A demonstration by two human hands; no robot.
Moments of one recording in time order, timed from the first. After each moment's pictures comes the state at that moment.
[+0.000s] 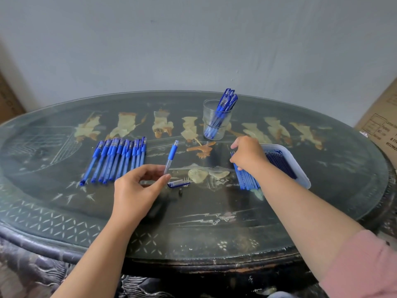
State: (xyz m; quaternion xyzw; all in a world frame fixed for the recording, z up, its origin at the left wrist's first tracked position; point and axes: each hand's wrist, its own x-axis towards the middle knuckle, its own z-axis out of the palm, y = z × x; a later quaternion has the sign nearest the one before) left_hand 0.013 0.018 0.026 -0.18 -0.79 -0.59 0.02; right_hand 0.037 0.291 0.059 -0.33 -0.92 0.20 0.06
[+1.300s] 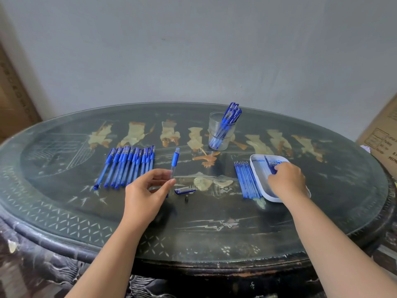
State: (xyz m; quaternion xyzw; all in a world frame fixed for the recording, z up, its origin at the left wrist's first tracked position) left_hand 0.017 0.015 0.029 -0.19 -0.76 -0.62 0.04; right_hand 0.113 0.308 0.065 -0.47 -0.86 0.14 0.12
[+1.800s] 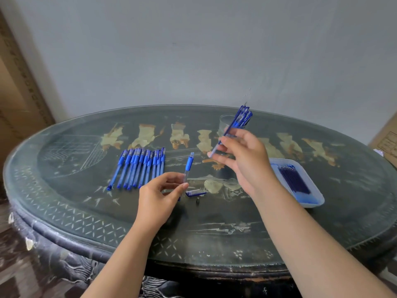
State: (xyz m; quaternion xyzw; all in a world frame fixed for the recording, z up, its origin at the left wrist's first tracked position) left_hand 0.016 0.015 0.028 -0.20 -0.76 -0.62 0.02; right_hand 0.068 0.182 0.127 -0.15 -0.57 0.77 0.25
